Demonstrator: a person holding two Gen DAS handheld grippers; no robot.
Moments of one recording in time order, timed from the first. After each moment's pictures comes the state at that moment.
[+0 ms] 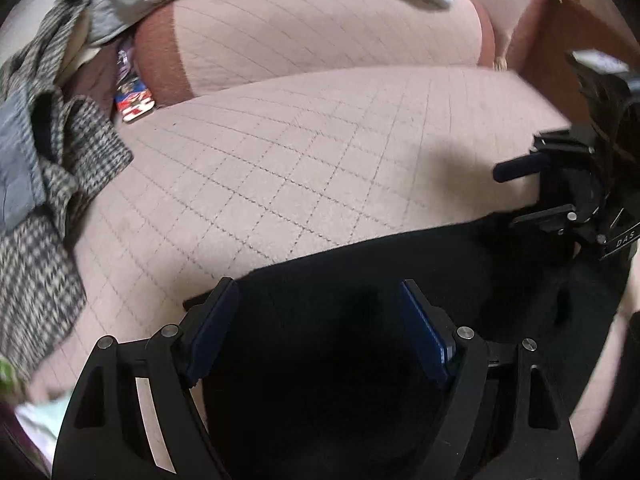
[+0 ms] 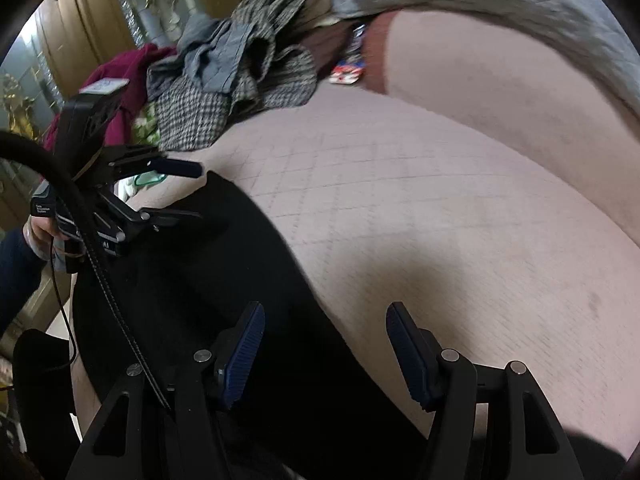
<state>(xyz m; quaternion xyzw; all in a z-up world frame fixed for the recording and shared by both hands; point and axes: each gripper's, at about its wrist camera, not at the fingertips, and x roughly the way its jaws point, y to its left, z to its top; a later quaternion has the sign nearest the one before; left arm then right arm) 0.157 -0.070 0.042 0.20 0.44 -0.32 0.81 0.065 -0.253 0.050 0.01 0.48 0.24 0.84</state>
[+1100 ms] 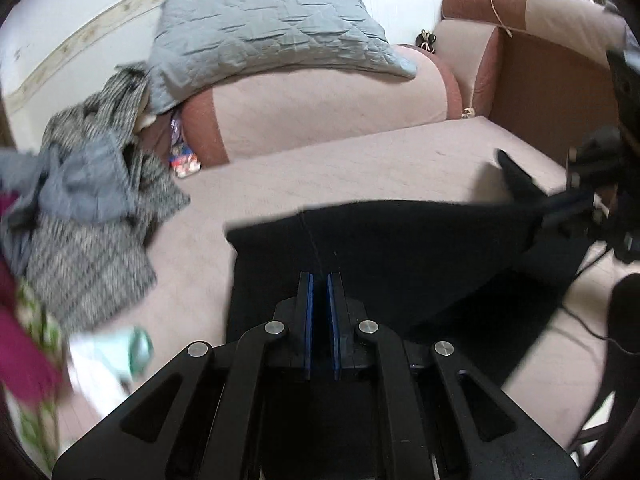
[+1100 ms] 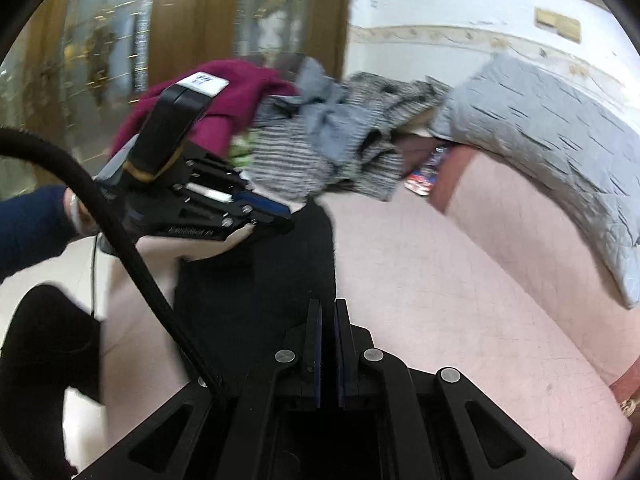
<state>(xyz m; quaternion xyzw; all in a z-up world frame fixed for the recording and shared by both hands) 0.027 0.026 0.108 0.16 0.32 -0.32 0.88 -0.077 -0.132 0.143 -0.12 0.33 0.28 0.89</state>
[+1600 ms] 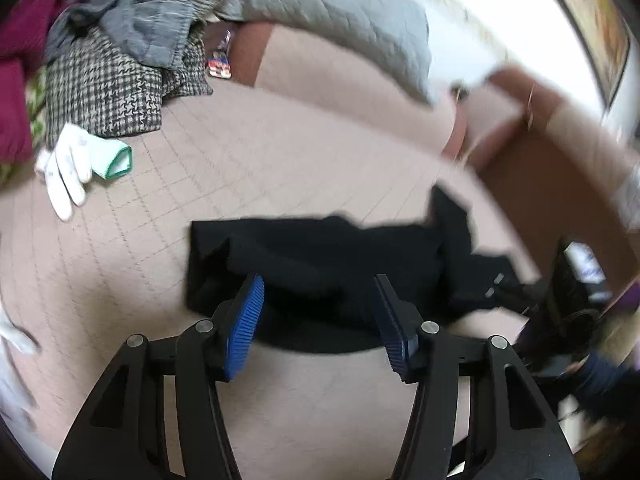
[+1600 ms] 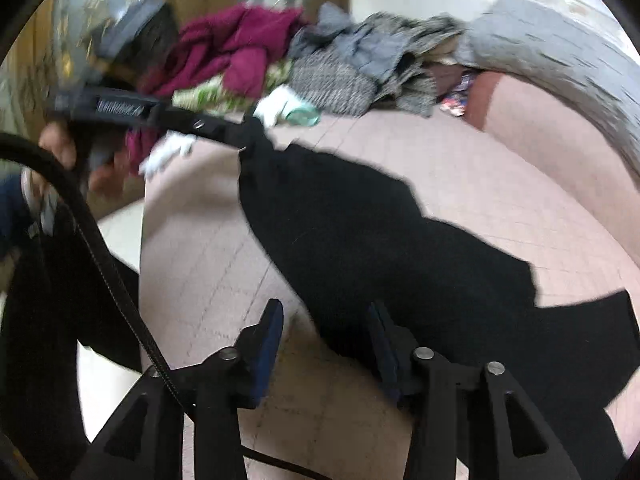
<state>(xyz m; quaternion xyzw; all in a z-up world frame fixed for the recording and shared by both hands) -0.027 0.096 0.091 -0.10 0.41 -0.32 0.85 -0.133 -0.095 0.053 -0.07 0.40 0.27 0.87</state>
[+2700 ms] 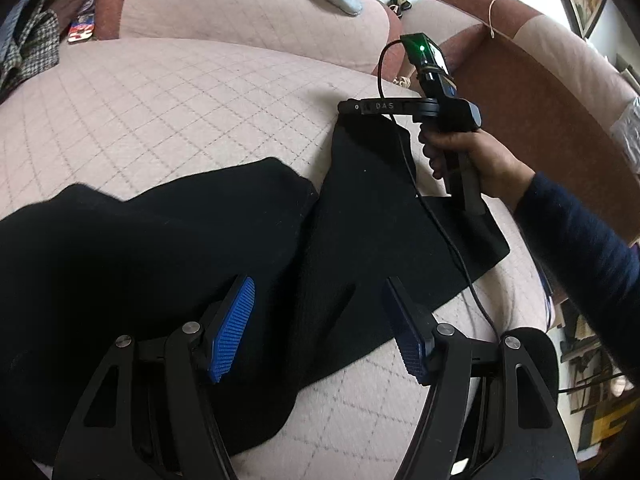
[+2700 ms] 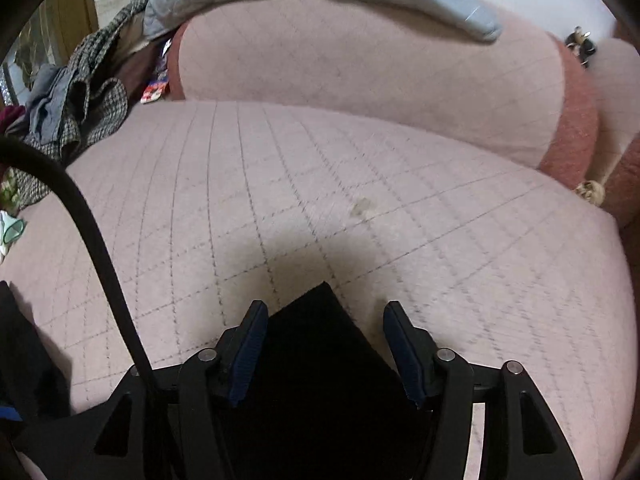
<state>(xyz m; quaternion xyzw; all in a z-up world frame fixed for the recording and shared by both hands) -0.034 -0.124 0.041 -0.01 0.48 -0.41 0.78 0.053 -0.378 0.017 0.03 0.49 -0.01 0.87</state>
